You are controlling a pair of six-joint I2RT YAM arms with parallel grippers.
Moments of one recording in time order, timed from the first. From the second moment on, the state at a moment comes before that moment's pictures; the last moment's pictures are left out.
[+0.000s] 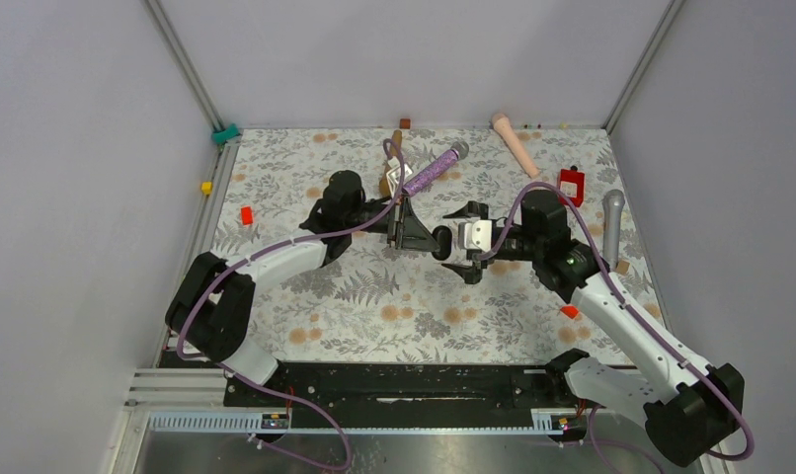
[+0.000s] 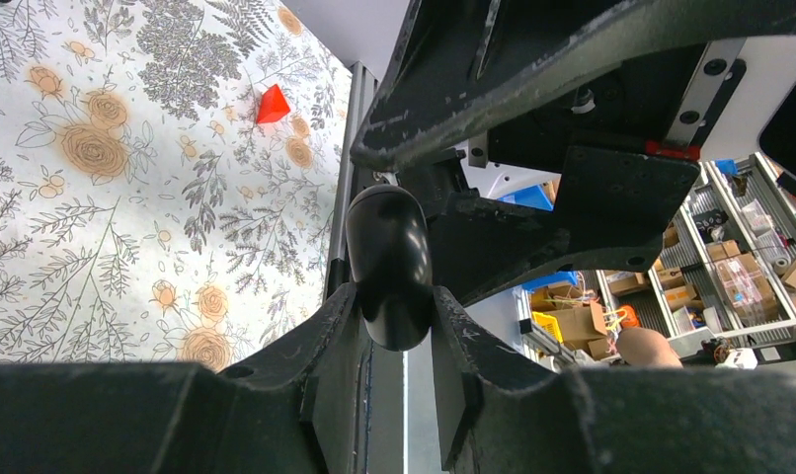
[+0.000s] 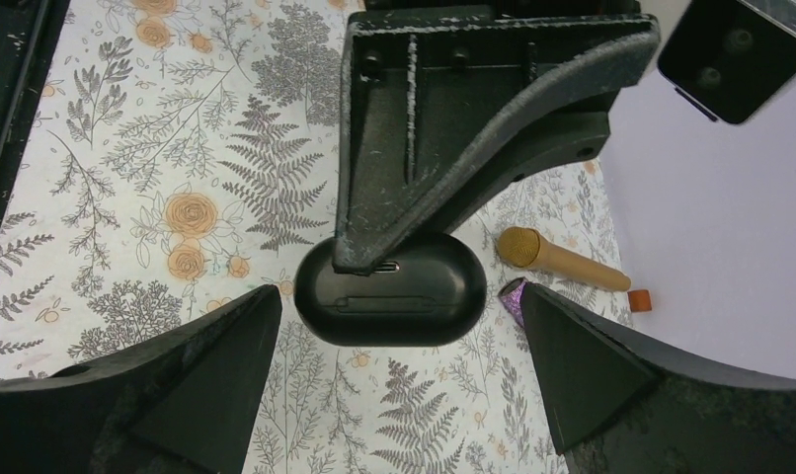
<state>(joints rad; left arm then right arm) -0.58 1.56 0.94 0.51 1.08 -0.81 0.49 1.02 0.85 -0.24 -0.80 -0.87</state>
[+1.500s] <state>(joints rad) -0.53 1.50 0.95 0.50 1.11 -0.77 0.55 1.03 0.90 -0.34 -0.75 -0.78</state>
